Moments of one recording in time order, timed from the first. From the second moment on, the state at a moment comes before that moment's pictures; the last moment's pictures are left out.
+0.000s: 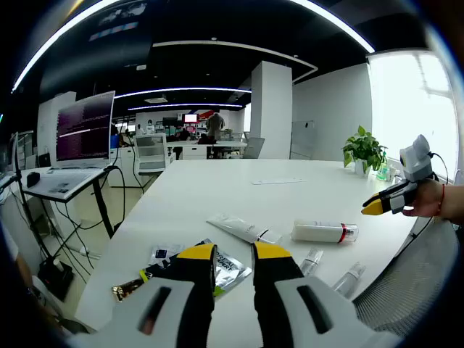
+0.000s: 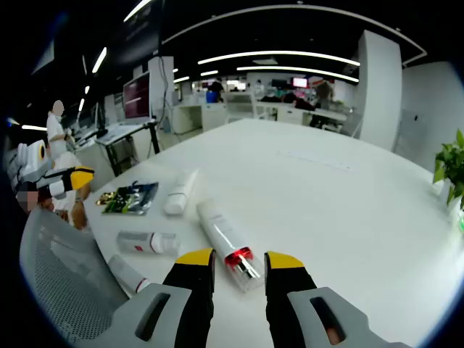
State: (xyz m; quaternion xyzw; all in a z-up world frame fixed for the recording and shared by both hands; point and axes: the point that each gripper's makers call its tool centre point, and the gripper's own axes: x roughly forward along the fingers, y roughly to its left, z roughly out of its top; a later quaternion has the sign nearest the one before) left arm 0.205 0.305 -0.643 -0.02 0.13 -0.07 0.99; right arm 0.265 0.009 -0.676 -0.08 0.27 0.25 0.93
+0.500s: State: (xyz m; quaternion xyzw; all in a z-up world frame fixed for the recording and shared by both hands) left arm 0.206 0.304 -0.643 -0.02 0.13 -0.07 0.99; right arm 0.280 0.019 -0.672 -0.09 0.26 0.25 0.93
